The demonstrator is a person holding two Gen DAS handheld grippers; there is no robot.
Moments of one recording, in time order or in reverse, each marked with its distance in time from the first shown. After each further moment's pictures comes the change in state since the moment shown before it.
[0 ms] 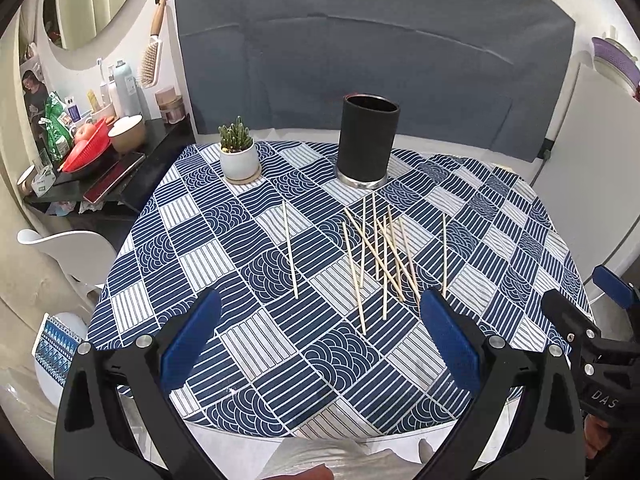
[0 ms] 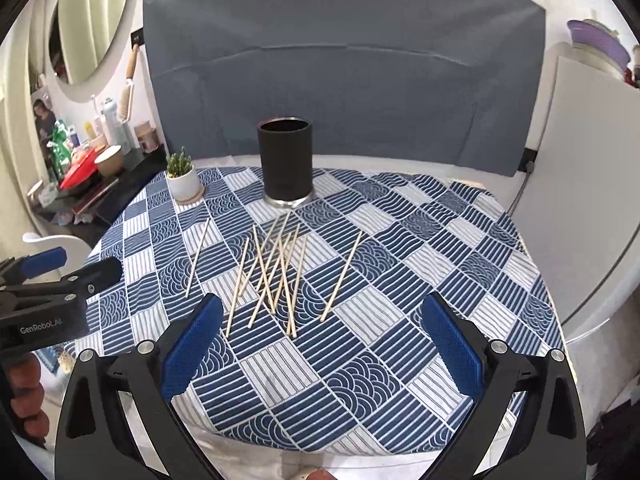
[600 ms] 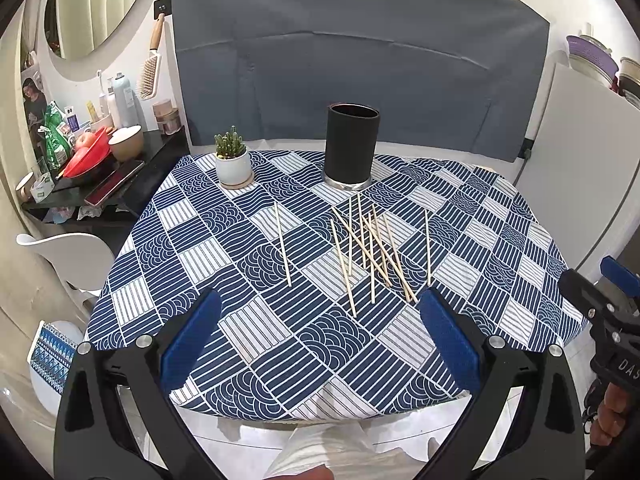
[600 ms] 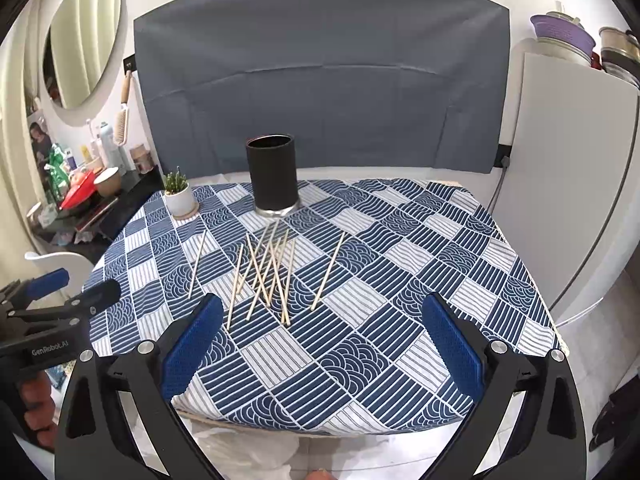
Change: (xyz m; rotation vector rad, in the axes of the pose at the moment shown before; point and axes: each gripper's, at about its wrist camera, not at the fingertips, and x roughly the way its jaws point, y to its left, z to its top) left arm -0.035 0.001 -0.036 0.027 -0.079 -0.043; right arm -0.051 -0.010 -0.030 0.066 -0.080 -0.039
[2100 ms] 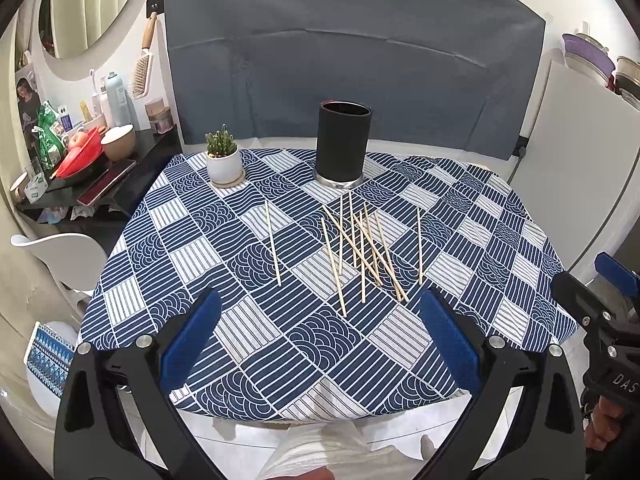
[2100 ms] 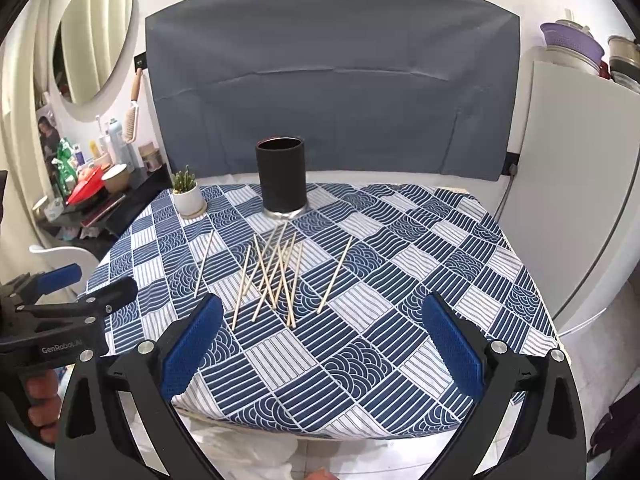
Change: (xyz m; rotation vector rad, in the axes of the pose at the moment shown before) left arm 0.002 -0.007 -0.001 0.010 0.006 -0.020; right arm -0.002 0.001 -0.001 -0.028 -0.015 0.026
